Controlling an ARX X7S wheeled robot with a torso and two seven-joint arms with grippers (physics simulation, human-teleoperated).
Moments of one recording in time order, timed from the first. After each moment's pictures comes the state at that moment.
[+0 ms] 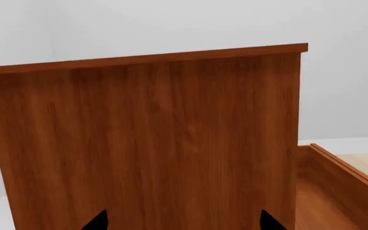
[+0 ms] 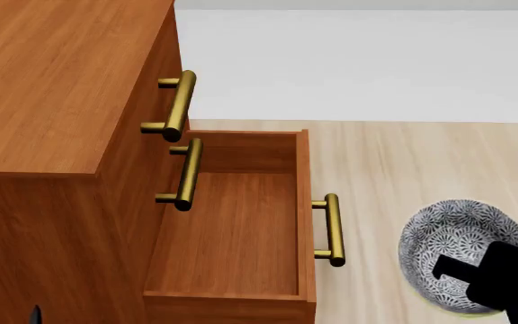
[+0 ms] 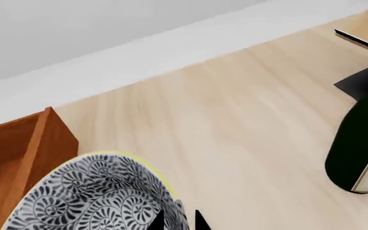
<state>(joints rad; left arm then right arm) 0.25 -0.39 0.16 0.61 -0.22 -0.15 -0.38 0.53 0.41 0.40 -0.30 0.73 1.32 0.33</state>
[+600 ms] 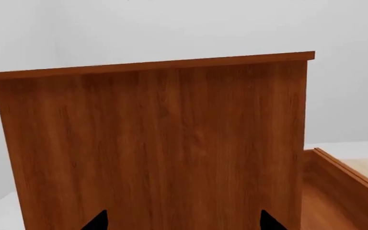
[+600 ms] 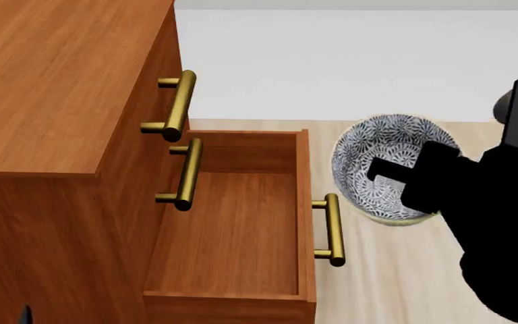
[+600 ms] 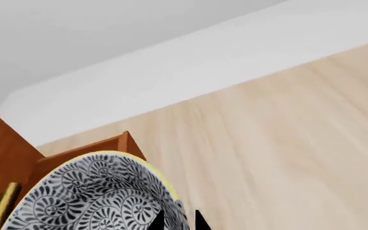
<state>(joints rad) 0.27 -0.41 0.15 0.63 -0.23 -0.13 -0.39 0.93 0.29 0.32 -0.12 0.88 1.51 0.58</state>
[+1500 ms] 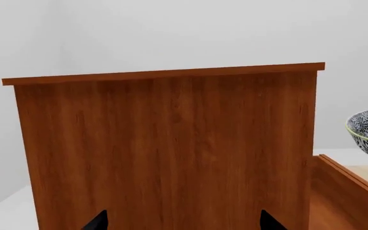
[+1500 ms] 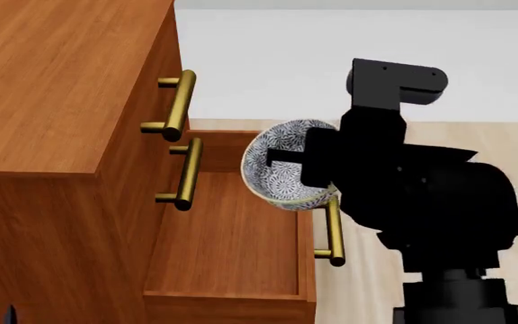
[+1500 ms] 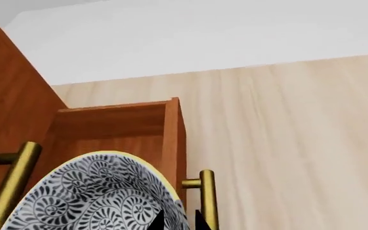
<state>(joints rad) 0.30 -0.43 0.12 0.64 -0.26 -0.10 -0.40 1.20 0.16 -0.18 0.56 0.65 1.14 0.34</state>
